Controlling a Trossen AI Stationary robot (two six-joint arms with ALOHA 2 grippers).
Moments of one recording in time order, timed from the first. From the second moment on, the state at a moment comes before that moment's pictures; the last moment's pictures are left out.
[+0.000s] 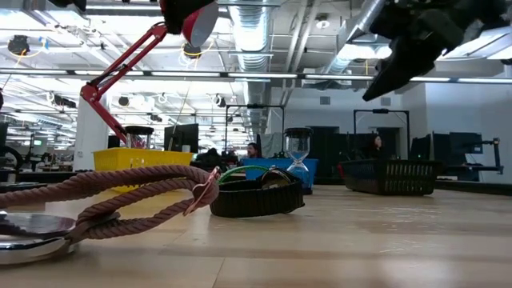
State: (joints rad) left arm -0.07 1.01 0.62 0.47 -0.07 -0.30; right arm 0.06 0.99 0.66 -0.42 0.18 0.08
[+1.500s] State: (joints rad) left arm -0.17 1.08 0.97 0.03 0.12 -0.30; right arm 0.01 1.12 0.50 0.12 0.18 -0.06
